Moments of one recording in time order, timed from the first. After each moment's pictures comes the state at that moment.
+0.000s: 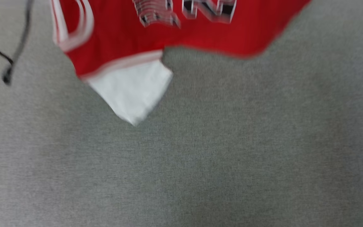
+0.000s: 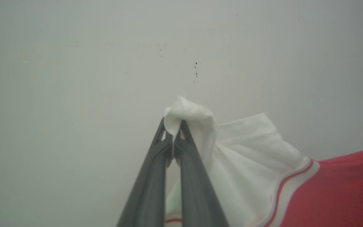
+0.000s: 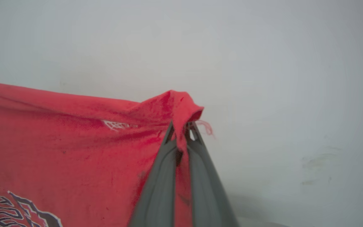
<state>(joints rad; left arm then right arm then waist) -1.26 0.43 -0.25 0.44 -0.54 -0.02 -0.03 -1.25 -0.26 0.08 0.51 0.29 0.13 0.37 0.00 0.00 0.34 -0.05</state>
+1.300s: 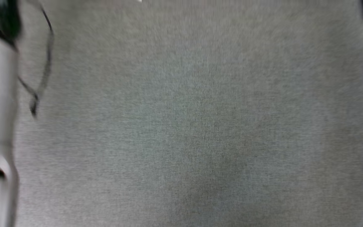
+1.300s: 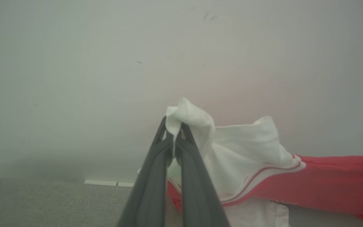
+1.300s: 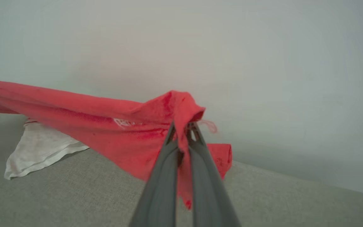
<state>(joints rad) -1.32 0.37 -0.26 0.87 -0.63 -0.13 -0.26 -1.36 -0.25 0.32 0.83 0.39 0.13 0.04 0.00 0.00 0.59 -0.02</state>
